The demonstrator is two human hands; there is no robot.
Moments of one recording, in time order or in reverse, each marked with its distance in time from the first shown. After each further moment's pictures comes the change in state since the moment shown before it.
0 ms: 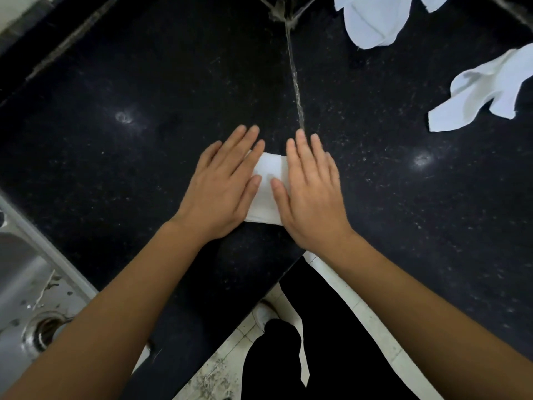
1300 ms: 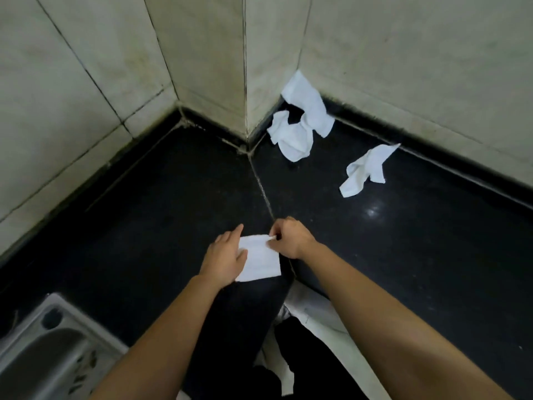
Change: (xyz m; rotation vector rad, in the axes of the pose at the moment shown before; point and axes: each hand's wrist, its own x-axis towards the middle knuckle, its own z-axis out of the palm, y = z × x) left_hand 0.008 0.007 -0.035 -0.233 -0.332 -0.277; right_hand 0.039 -0.005 -0.073 0.298 -0.478 0.413
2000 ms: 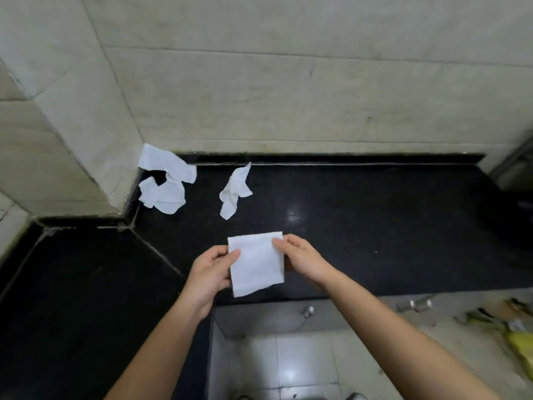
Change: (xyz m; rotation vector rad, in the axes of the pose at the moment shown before) left_hand -0.083 0.209 -0.047 -1.068 -0.384 0.075; right_hand -0.241 0.110 -0.047 1.153 0.547 0.156
